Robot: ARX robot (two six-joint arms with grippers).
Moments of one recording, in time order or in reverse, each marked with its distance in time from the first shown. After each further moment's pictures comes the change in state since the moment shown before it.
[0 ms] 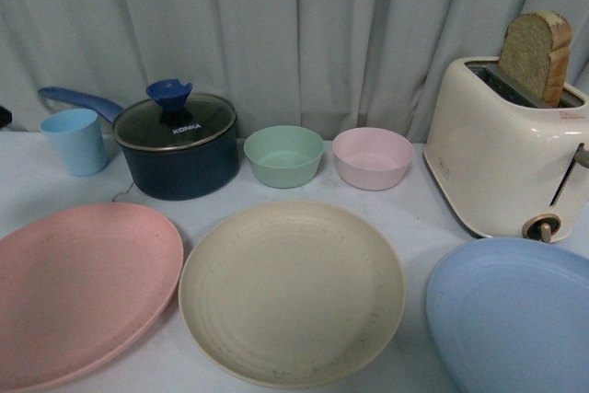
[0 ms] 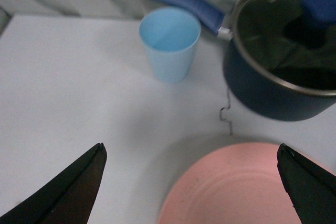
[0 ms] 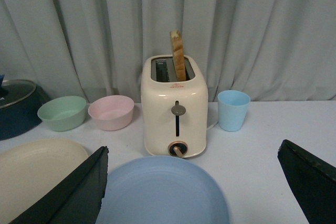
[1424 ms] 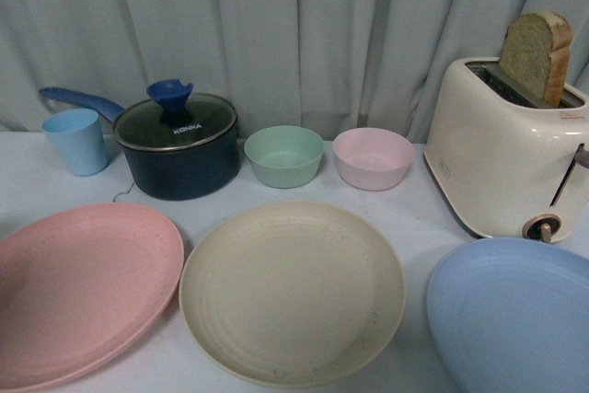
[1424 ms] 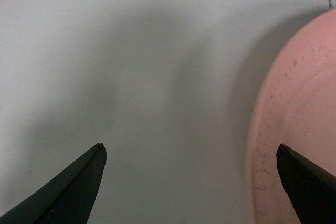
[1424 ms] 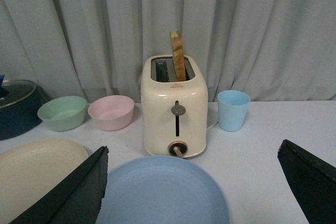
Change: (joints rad) left arm 0.222 0.383 -0.048 0.137 0.225 0.101; right arm 0.000 0.000 0.000 0.000 0.000 0.000
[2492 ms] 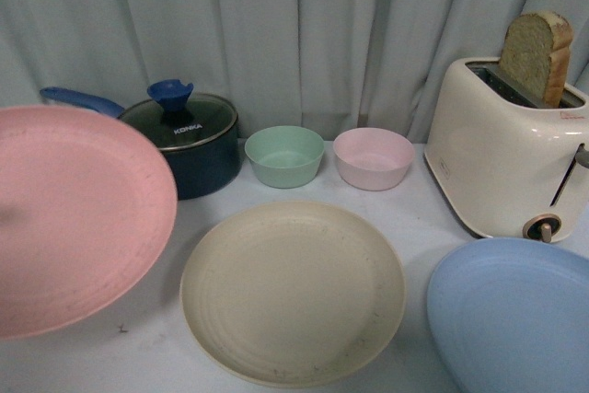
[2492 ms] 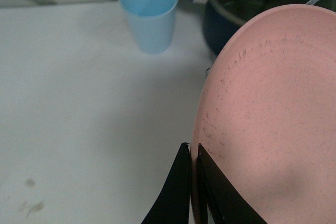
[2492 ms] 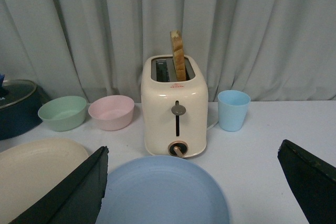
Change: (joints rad) left arm -0.097 -0.498 -0.061 -0.220 0.028 0.084; right arm 0.000 0.000 0.000 0.000 0.000 0.000
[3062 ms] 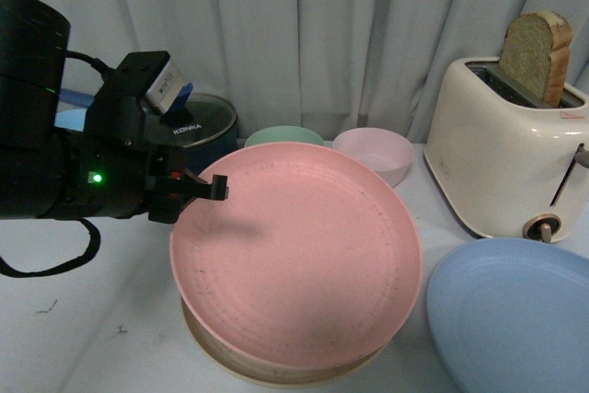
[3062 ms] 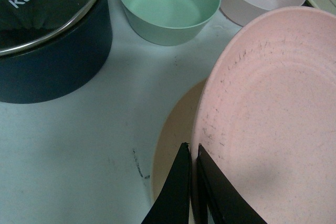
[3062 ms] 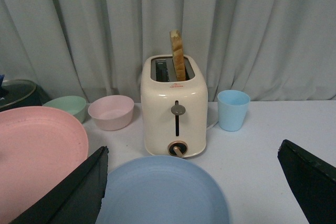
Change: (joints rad) left arm -0.573 0.283 0.097 0.187 -0.185 -0.314; right arm 0.000 0.000 0.000 0.000 0.000 0.000
